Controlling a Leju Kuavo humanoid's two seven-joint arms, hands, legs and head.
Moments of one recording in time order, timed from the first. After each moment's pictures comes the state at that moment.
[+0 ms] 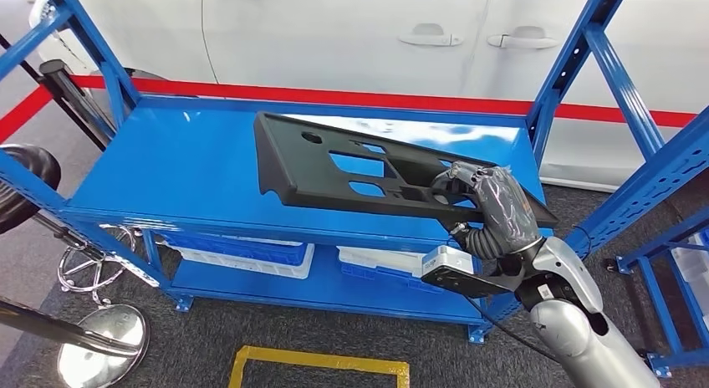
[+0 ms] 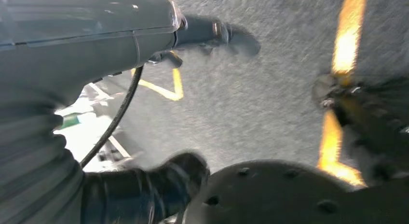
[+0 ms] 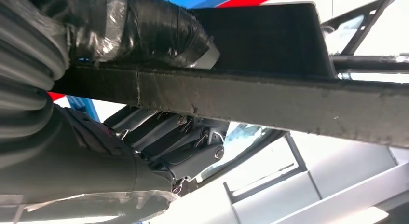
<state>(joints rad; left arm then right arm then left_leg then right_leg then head) -0.01 0.06 -0.67 -0.14 0.59 -0.04 0.15 -0.33 -0.40 0.63 -1.86 0.58 -0.12 -0.15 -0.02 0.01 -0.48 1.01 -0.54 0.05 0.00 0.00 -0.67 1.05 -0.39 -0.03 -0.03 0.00</state>
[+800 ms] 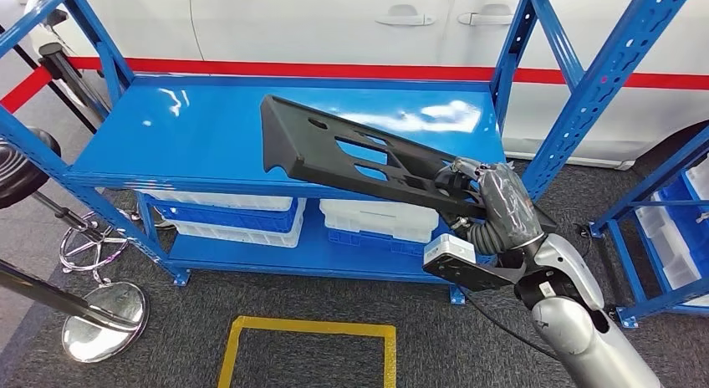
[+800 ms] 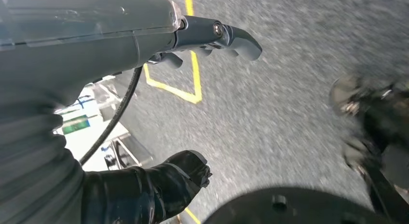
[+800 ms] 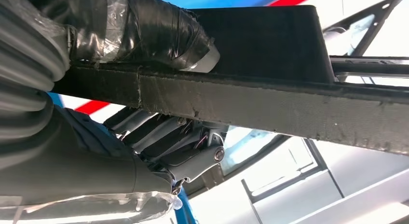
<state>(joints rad) -0.01 0.06 -0.68 -0.13 0.60 -0.05 0.14 -0.34 -0.41 0.62 -1.87 0.54 -0.11 -0.11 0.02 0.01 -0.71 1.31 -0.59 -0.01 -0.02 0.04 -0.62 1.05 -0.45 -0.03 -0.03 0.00</state>
